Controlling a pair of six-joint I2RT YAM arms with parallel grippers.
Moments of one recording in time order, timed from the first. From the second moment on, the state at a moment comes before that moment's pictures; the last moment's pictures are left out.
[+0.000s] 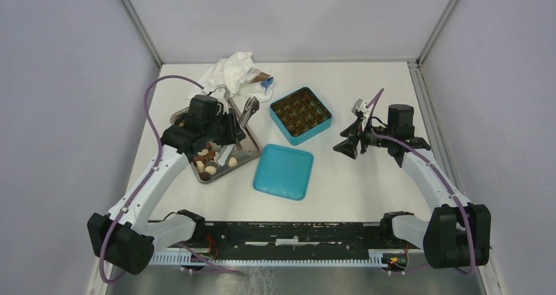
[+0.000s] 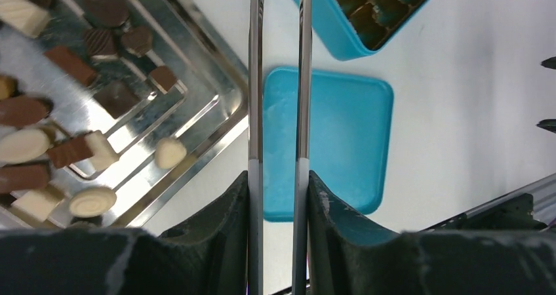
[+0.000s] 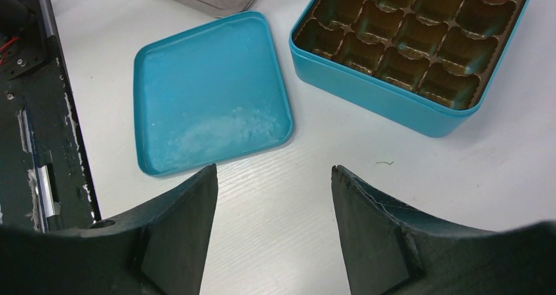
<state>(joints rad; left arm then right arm) -0.36 1.09 1.03 -0.69 0.12 -0.39 0.06 1.15 0.72 -0.25 -0.99 -0.43</state>
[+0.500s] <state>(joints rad) -0.61 1.55 1.28 -0.51 0.01 -0.42 0.04 1.15 0.72 -0.25 -0.99 -0.43</state>
